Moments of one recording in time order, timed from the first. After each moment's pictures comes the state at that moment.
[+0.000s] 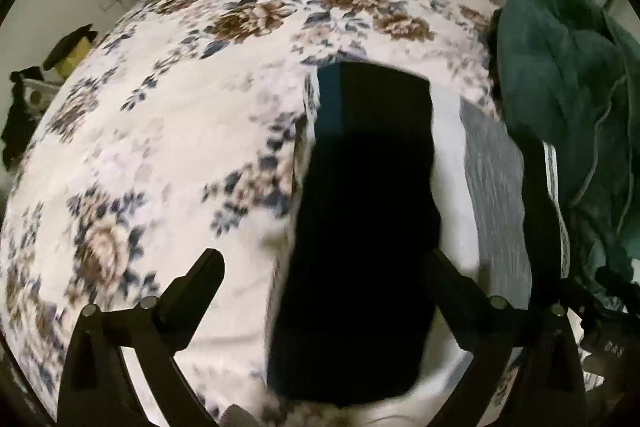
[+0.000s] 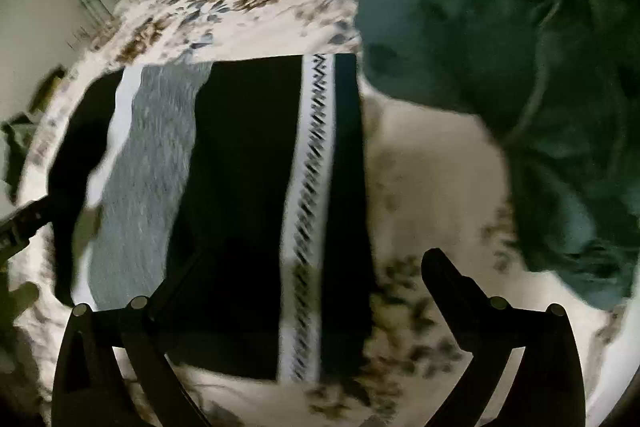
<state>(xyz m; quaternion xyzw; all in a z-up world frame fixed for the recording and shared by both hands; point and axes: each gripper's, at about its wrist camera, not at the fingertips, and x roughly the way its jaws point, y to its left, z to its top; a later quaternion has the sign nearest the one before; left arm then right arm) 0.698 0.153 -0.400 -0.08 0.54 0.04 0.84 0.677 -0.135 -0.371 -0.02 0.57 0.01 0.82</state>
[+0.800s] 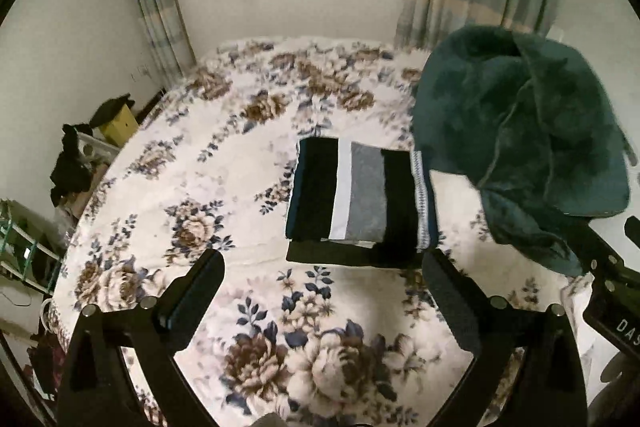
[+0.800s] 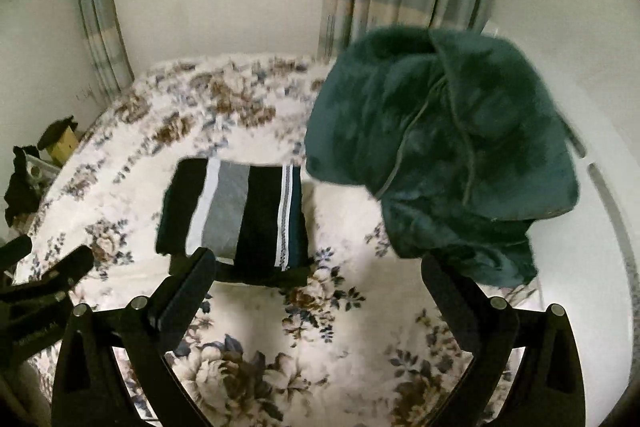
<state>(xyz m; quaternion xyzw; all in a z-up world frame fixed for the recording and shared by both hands) 0.457 0.088 -0.140 -0.02 0.44 0.04 0.90 0.428 -0.127 -0.052 -0.04 0.41 -0.04 0.91</state>
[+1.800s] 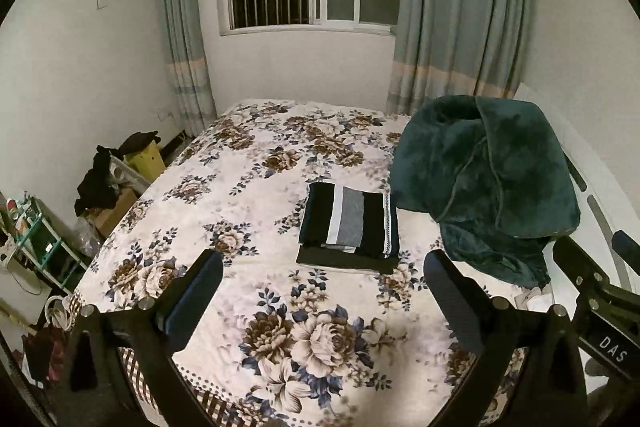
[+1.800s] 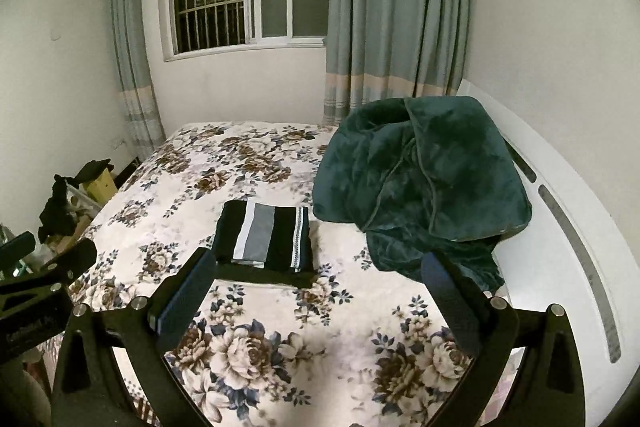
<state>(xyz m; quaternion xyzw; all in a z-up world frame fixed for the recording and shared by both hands) 0.259 0.085 -0.005 -0.04 0.34 0.04 0.94 0.171 -0.135 0.133 -0.03 0.31 -0.01 0.95</state>
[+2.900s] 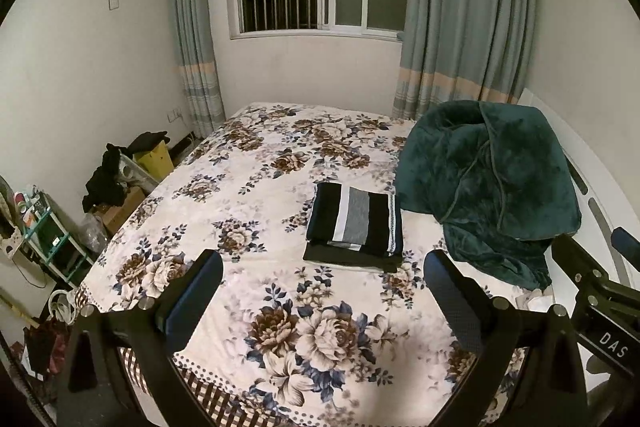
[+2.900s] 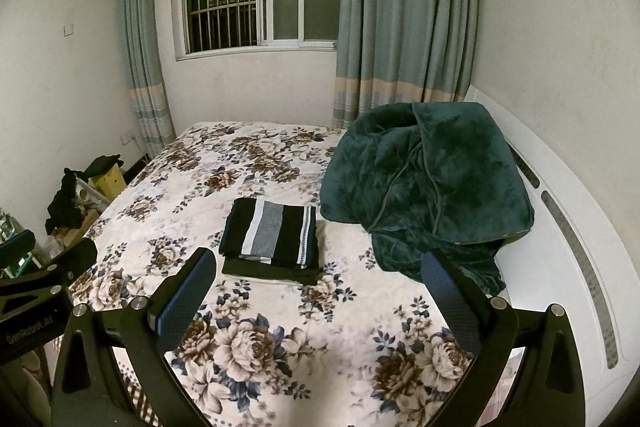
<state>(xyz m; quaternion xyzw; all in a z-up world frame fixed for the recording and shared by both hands) 0.235 0.083 -0.002 -0.04 0.33 0.06 0.94 0.160 -0.138 0.140 -0.04 0.31 0.00 0.95</state>
